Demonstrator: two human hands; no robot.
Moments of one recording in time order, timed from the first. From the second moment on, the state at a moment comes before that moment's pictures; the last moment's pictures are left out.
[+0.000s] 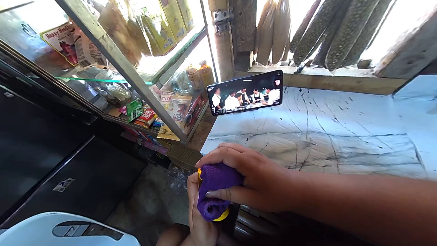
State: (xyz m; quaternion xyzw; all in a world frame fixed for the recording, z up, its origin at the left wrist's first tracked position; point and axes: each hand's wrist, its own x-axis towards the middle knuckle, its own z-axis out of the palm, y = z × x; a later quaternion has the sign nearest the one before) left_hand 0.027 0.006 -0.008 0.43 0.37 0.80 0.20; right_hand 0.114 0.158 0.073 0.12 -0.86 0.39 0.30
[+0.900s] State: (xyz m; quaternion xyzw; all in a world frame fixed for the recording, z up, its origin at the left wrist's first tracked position) left_hand 0.021 0.010 -0.010 0.45 0.41 0.77 0.18; right_hand 0.114 0.157 0.078 0.05 -0.84 0.44 0.31
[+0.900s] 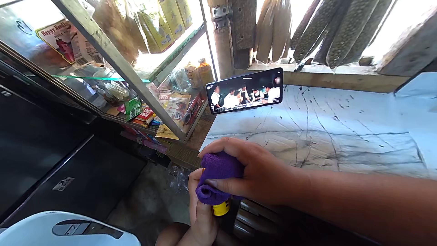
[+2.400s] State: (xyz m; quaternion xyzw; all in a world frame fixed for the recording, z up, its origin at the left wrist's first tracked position) left_hand 0.022 0.009 -0.013 0.45 0.40 0.77 0.21; right_hand 0.115 0.155 0.075 0.04 -0.86 0.40 0.31
